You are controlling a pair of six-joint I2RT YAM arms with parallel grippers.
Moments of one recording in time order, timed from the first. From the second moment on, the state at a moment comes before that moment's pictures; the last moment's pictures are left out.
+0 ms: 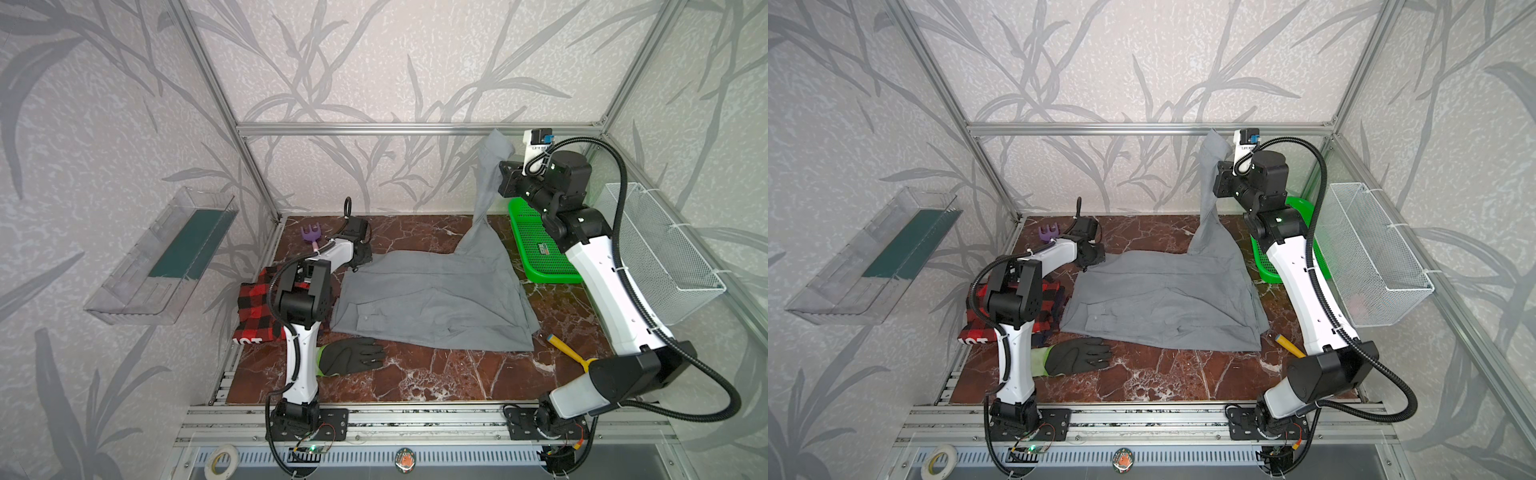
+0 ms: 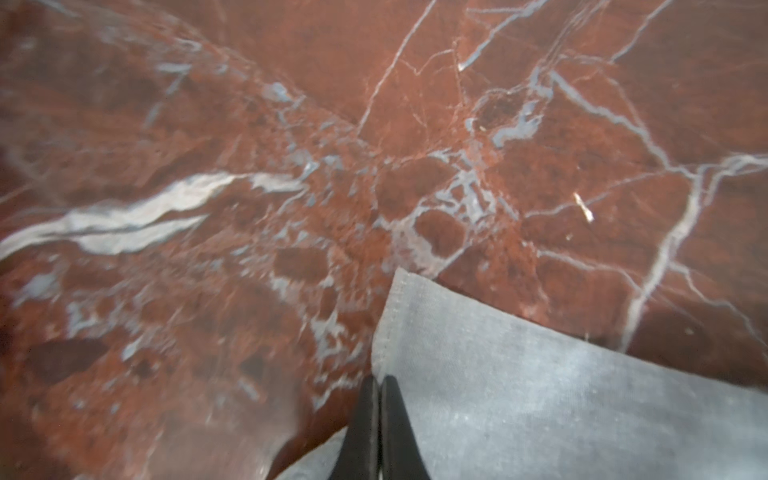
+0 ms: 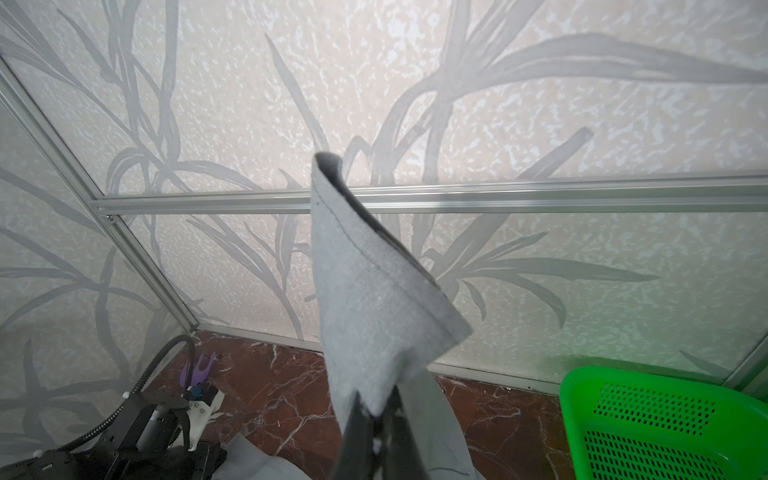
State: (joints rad) left arm -0.20 2.14 1.53 -0.41 -0.13 -0.34; right arm 0.23 1.52 1.78 -0.36 -0.09 0.17
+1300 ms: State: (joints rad) left arm -0.31 1.63 0.55 0.49 -0.29 -0.76; right arm 0.23 0.69 1.14 -0.72 0.01 0.41
